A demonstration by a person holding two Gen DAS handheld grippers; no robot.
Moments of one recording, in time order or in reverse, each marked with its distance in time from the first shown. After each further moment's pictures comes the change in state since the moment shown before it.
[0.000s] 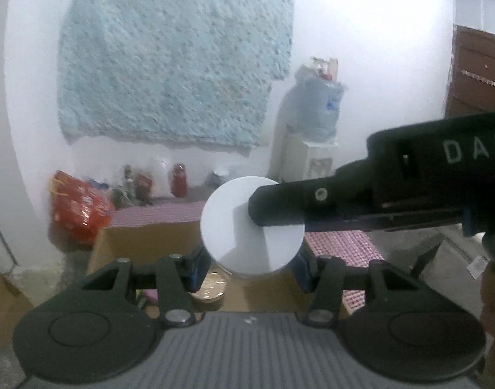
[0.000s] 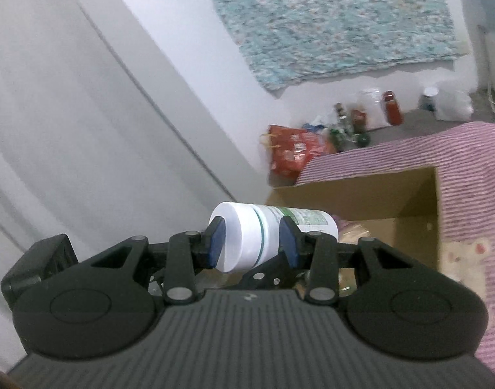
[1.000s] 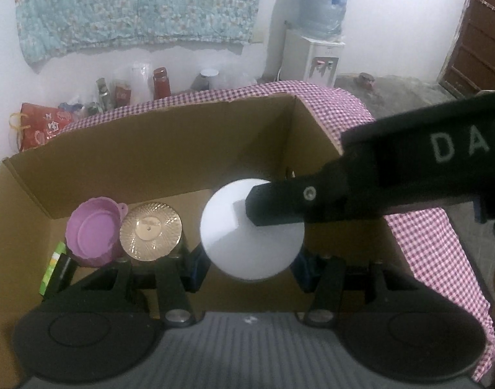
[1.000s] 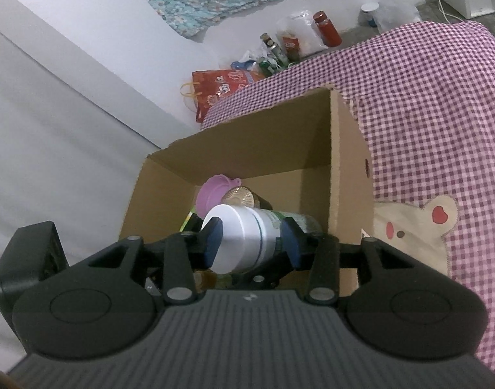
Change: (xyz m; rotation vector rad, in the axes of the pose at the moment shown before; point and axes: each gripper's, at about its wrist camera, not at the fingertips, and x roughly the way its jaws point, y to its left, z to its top) left arm 0.157 -0.008 -0.040 0.034 0.359 -0.006; right arm 0.103 -0.162 -0.014 0.207 0.229 -0.127
